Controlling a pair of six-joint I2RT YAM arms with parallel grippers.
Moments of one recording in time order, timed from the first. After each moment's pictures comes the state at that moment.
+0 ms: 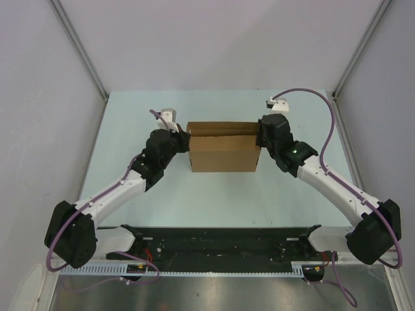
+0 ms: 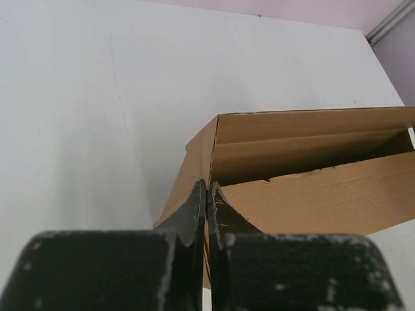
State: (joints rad) left arm -0.55 1.22 0.78 0.20 -0.18 -0.40; right arm 0.60 1.28 1.10 -0.32 0.44 0.39
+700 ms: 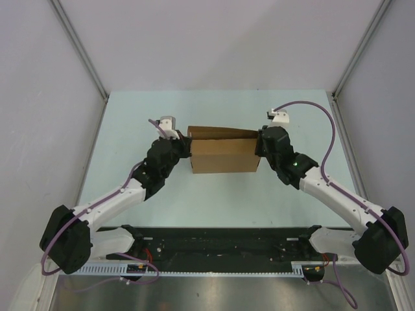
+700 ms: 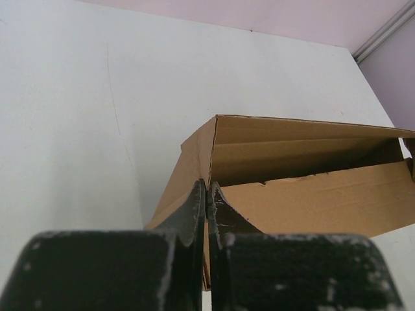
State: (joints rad) left arm -0.62 1.17 0.68 0.30 -0.28 -0.44; right arm 0.64 1.20 0.95 -0.24 0.45 0.44
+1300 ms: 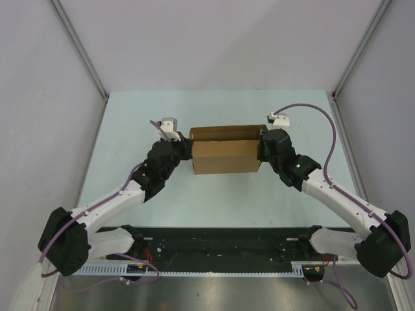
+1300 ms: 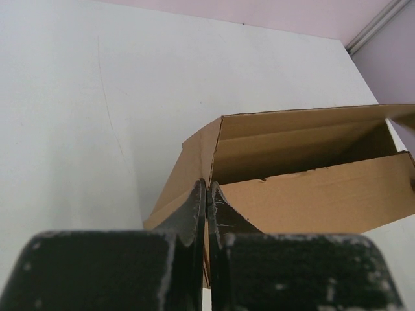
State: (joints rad) left arm -0.64 1.14 0.67 0.27 -0.28 -0.44; right arm 0.64 1.16 0.94 -0.31 0.42 0.44
